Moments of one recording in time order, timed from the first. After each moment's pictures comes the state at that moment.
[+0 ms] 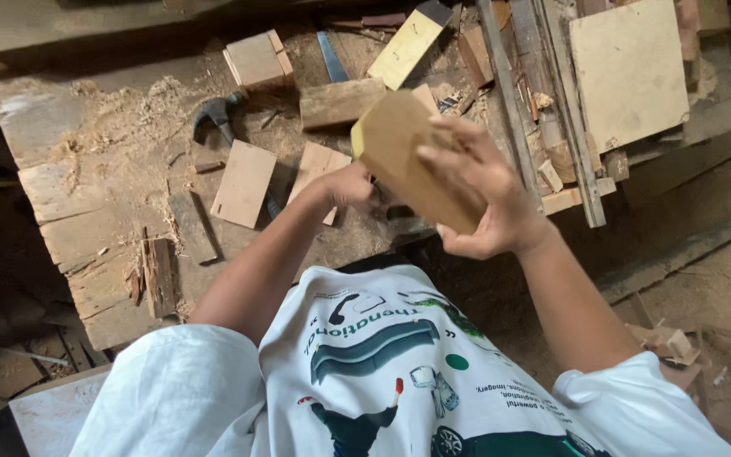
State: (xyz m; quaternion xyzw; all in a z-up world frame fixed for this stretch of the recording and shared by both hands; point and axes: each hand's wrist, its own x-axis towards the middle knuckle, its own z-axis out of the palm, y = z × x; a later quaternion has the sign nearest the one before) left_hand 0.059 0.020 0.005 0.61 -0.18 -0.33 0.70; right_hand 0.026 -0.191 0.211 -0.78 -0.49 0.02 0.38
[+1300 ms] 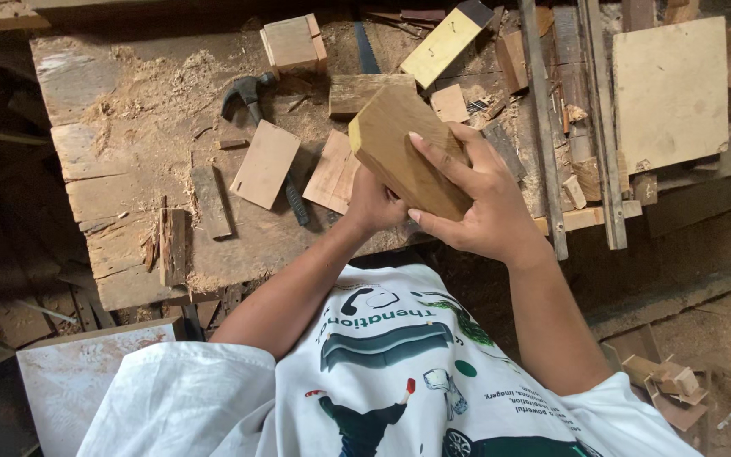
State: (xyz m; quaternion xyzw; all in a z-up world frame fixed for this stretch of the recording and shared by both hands) left_hand -0.012 -0.012 0.030 0.71 -0.06 0.20 0.68; right_hand 0.004 -0.163 0.220 -0.88 -0.40 0.02 0.27
